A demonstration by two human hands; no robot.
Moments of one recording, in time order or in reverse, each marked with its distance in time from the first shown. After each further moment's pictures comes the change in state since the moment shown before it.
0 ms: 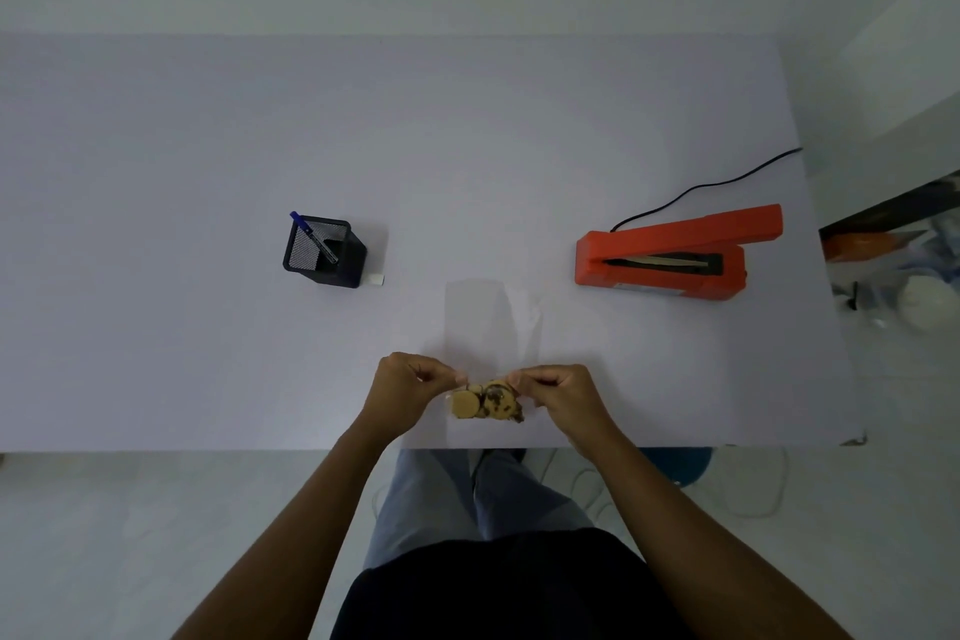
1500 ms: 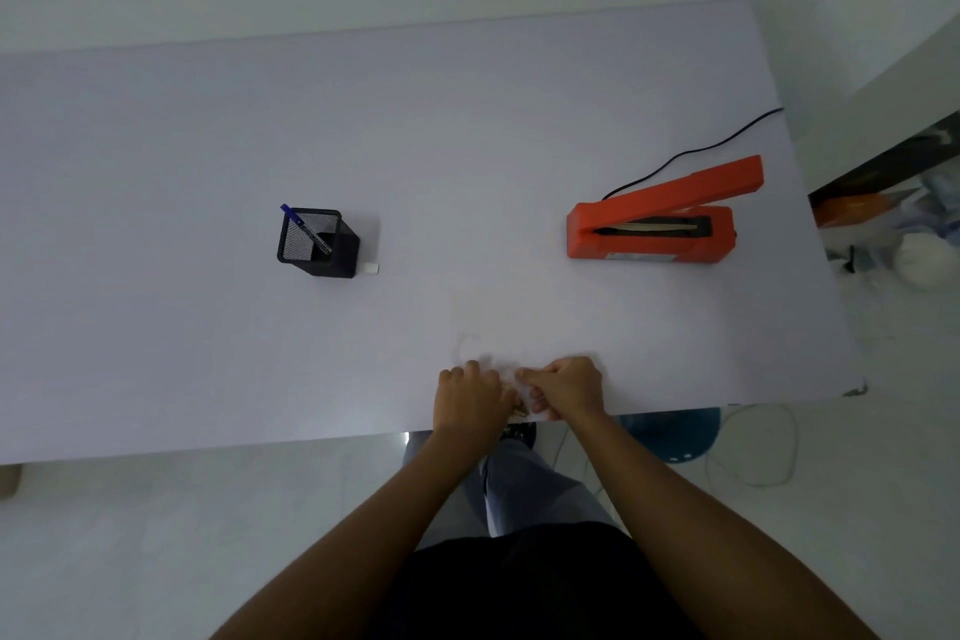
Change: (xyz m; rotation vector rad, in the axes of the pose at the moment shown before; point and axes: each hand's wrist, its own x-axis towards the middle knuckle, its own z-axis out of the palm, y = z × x) left_hand -0.022 0.016 0.087 1.187 -0.226 0.088; right_hand -0.001 0.028 0.013 -0.215 0.274 0.336
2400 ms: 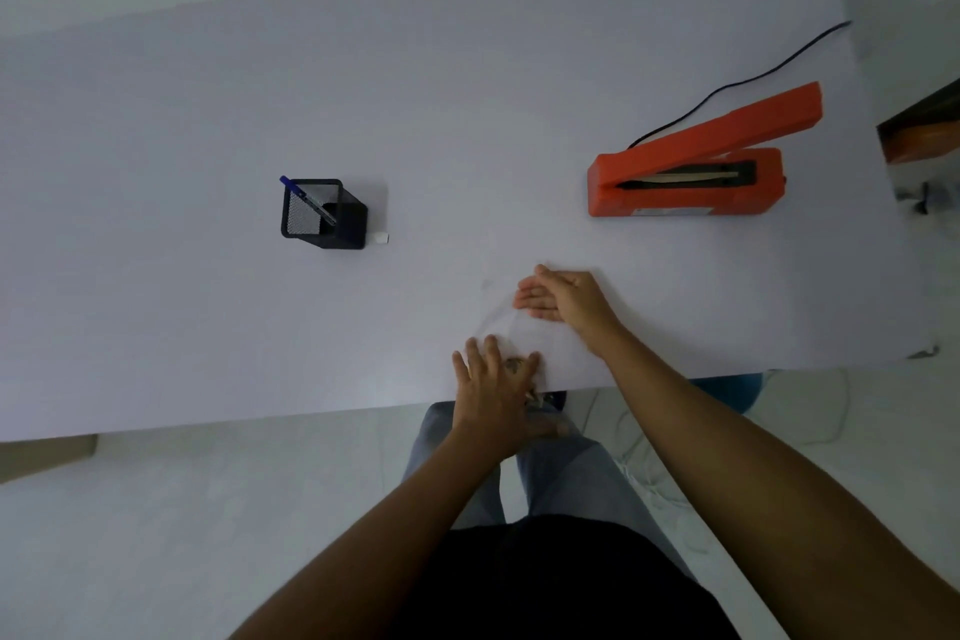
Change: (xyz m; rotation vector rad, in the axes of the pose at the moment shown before) left_hand -0.020 0.014 0.012 -0.052 -0.179 -0.023; right_hand 0.047 -0.043 -0.002 0.418 -0.367 -0.183
